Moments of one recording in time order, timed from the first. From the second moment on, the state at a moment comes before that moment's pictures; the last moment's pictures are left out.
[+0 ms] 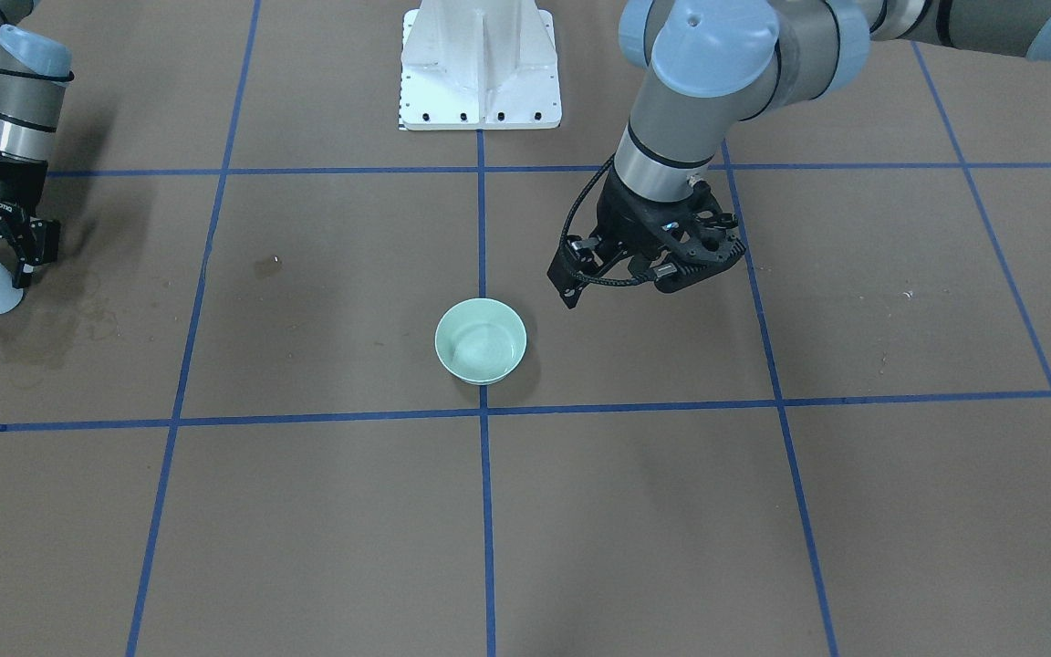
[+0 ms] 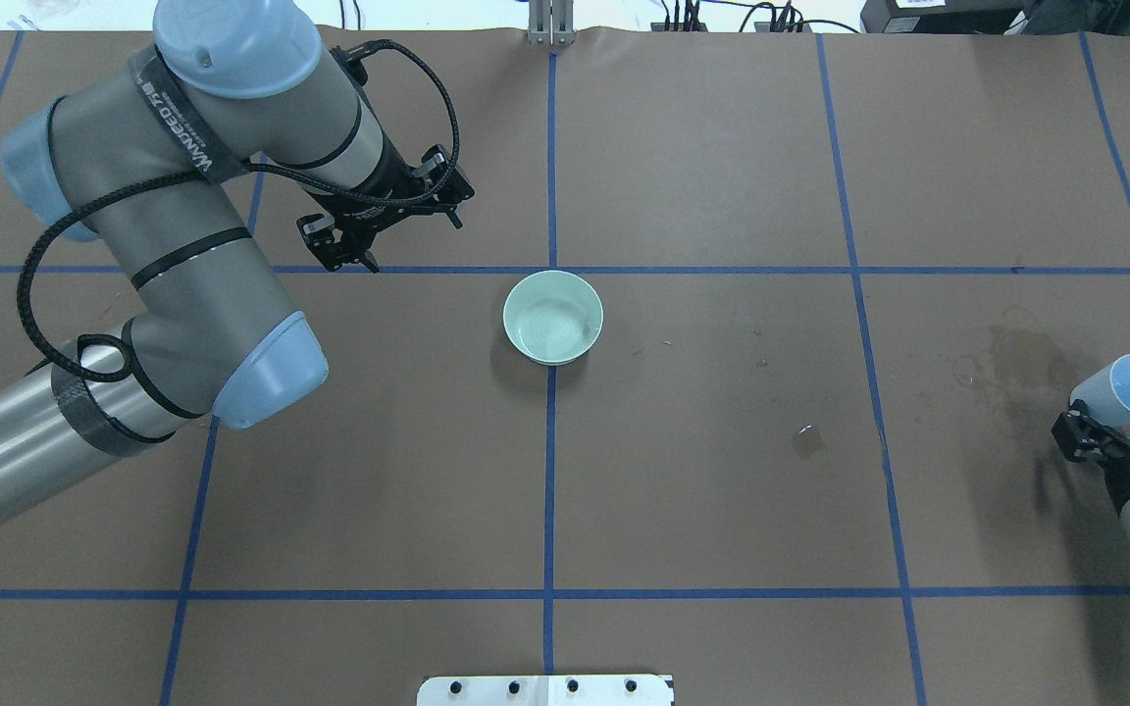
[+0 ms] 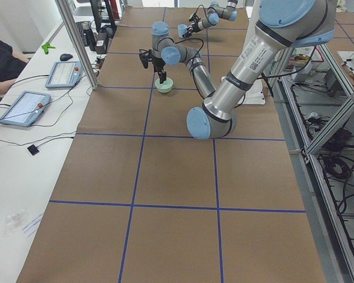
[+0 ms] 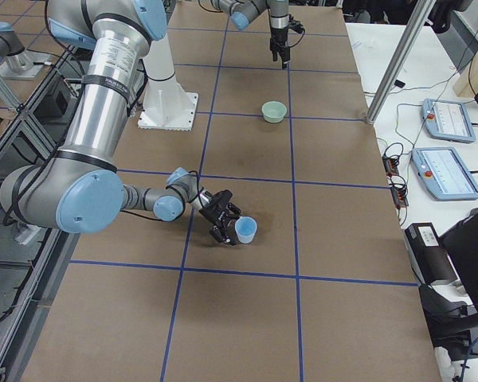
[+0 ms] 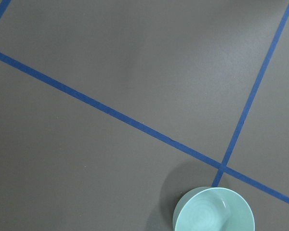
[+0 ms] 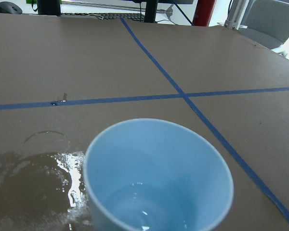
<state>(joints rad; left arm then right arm) -0.75 -2.29 -1.73 -1.55 -2.04 -1.55 0.25 -2.01 1.77 -0.92 0.83 1.80</state>
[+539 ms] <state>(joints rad) -0.75 -2.29 -1.73 -1.55 -2.04 -1.55 0.27 -1.99 1.76 -0.92 0.83 1.77</state>
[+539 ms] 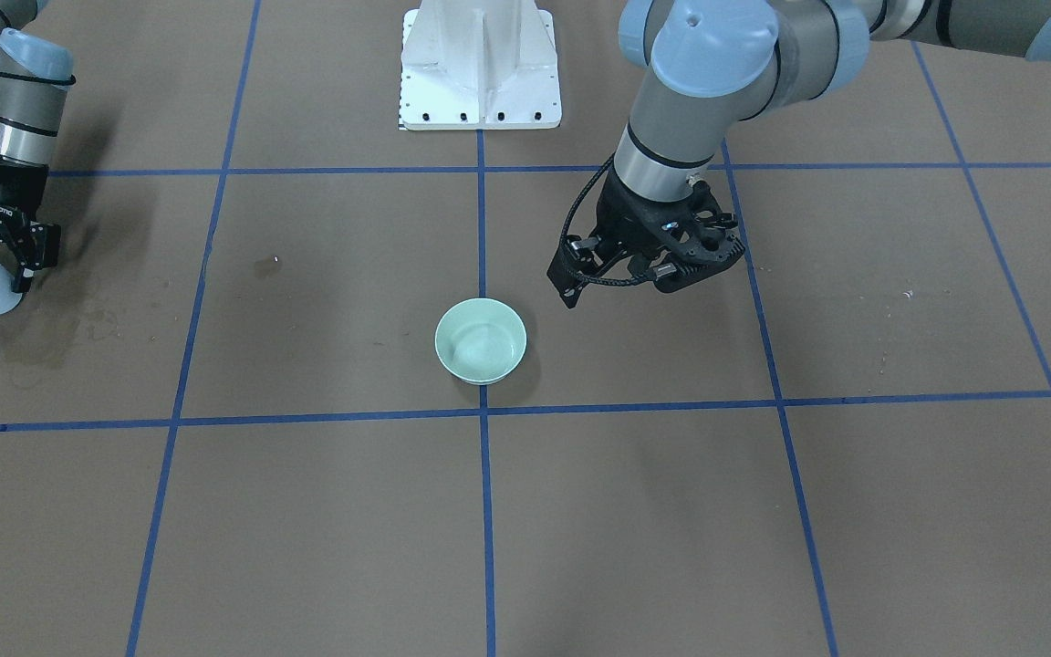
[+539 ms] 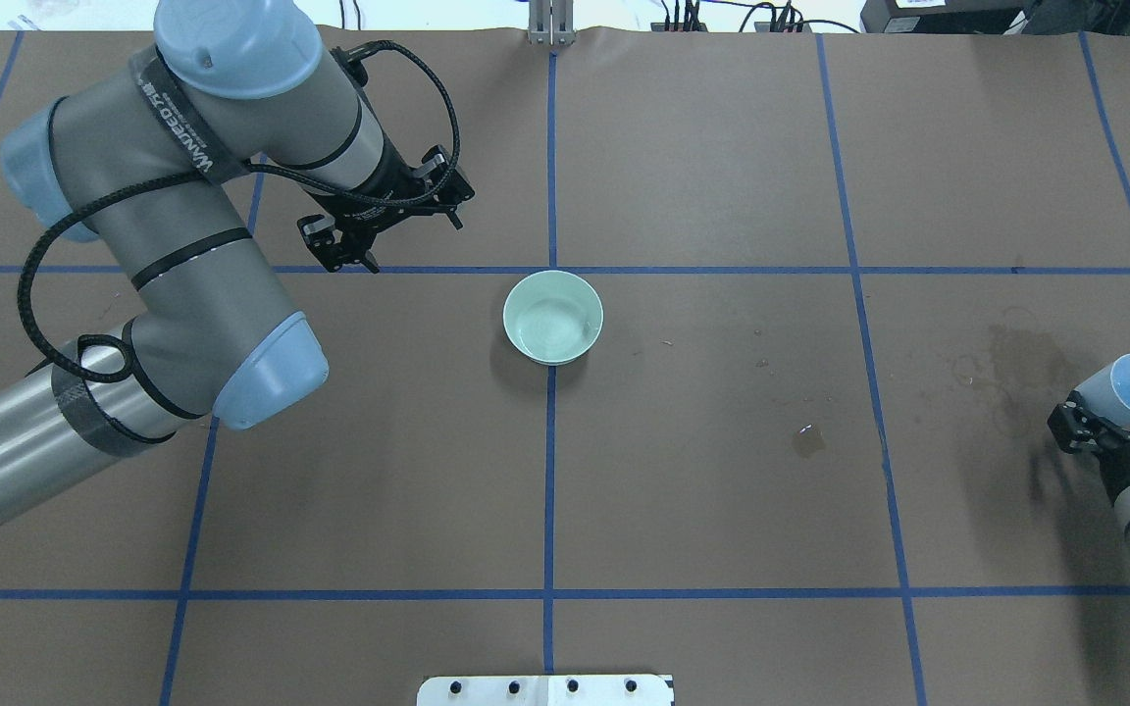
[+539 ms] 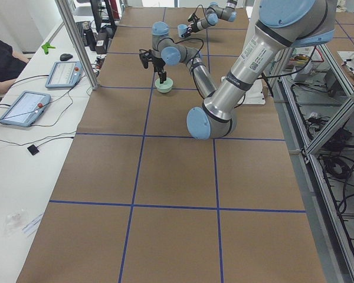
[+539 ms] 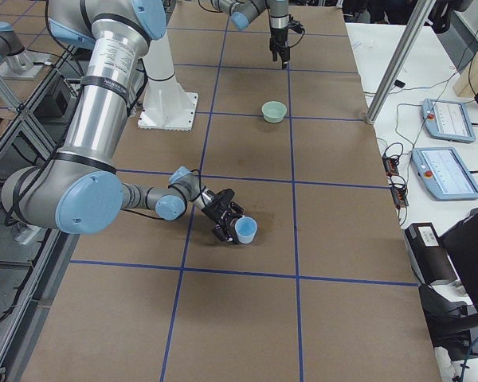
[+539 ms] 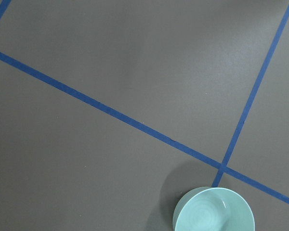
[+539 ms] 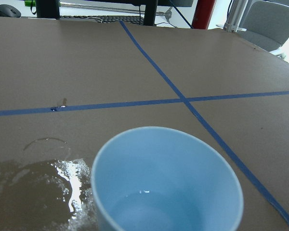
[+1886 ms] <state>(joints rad) -0.75 -2.29 -1.74 -1.55 -2.04 -1.56 0.34 -1.93 1.71 -0.92 0.83 1.71</state>
